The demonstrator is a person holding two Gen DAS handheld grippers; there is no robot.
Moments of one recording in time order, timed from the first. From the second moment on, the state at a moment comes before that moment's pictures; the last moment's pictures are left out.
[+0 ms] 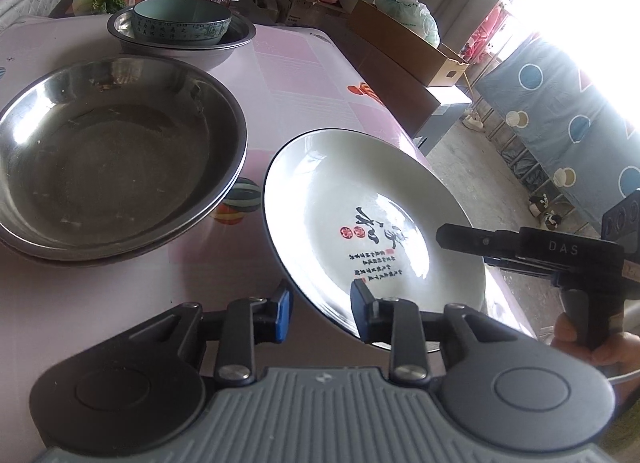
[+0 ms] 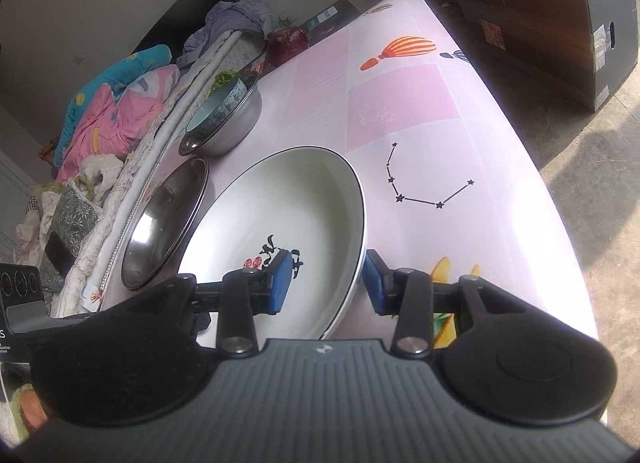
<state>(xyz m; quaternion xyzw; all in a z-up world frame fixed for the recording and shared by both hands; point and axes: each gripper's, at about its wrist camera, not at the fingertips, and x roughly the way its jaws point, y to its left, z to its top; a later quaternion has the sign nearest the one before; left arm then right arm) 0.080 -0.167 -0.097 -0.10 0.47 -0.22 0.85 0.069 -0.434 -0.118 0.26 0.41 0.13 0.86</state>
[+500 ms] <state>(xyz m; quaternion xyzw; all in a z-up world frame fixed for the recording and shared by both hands) 0.013 -0.117 -0.094 -0.08 0.49 -0.26 0.83 -0.032 -0.369 -0.111 0.26 0.42 0.12 0.86</state>
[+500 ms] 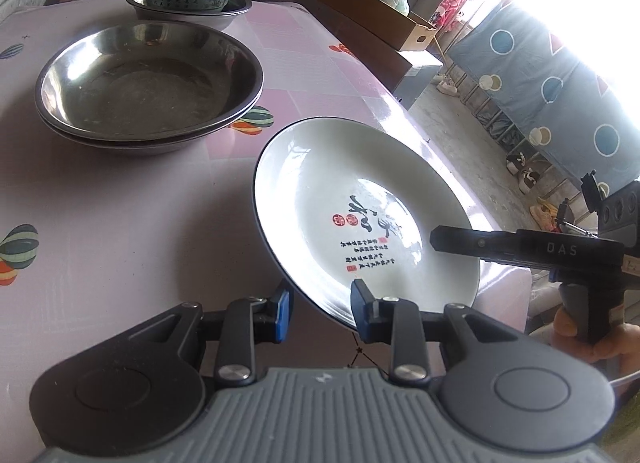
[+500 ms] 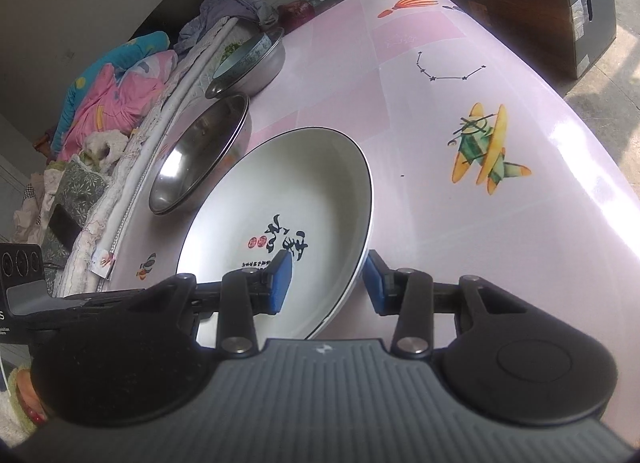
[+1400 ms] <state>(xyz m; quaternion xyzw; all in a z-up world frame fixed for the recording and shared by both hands) -0.029 -0.015 -0.087 -0.13 0.45 -0.21 0.86 -0.047 -0.268 -0.104 0.27 0.44 0.15 0.84</state>
